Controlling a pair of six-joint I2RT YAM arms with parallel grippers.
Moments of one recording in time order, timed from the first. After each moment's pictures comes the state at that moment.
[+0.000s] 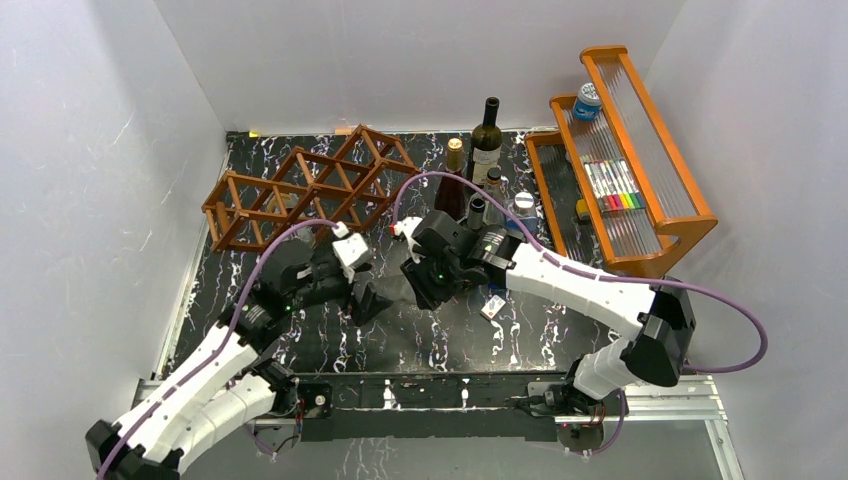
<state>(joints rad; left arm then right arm) -0.61 0.68 0.66 -0.38 0.38 0.07 1.07 1.48 1.33 -0.83 -0.09 0.25</state>
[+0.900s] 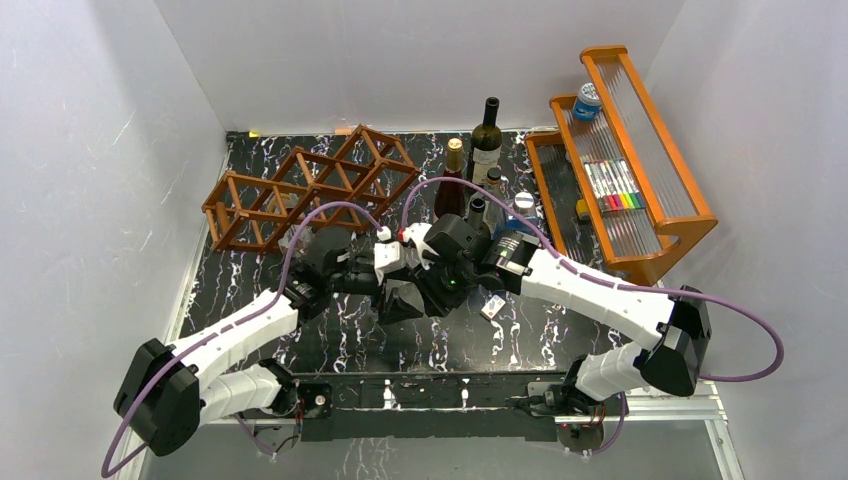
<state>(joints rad) -0.65 1.09 0.61 0.07 0.86 0.19 1.07 1.38 1.26 -0.85 -0.15 0.21</state>
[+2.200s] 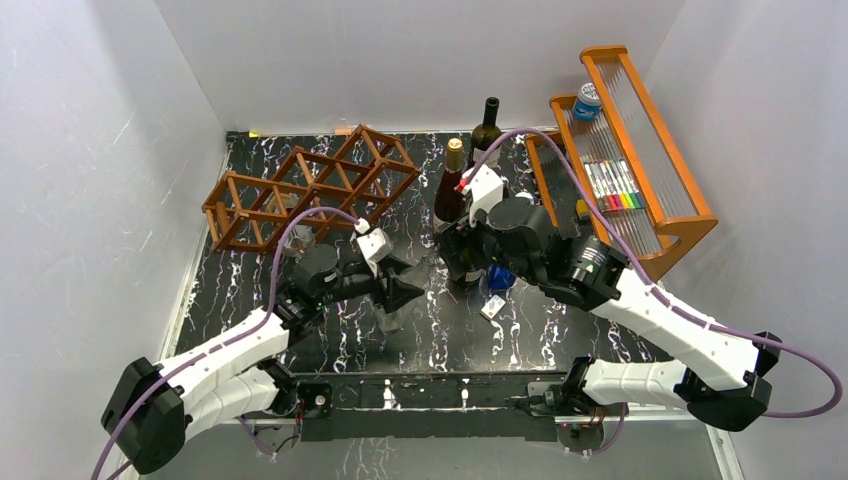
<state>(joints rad) -0.71 0.95 0.48 0.29 0.51 -0.11 1.07 1.10 1.31 -0.71 0.31 0.17</state>
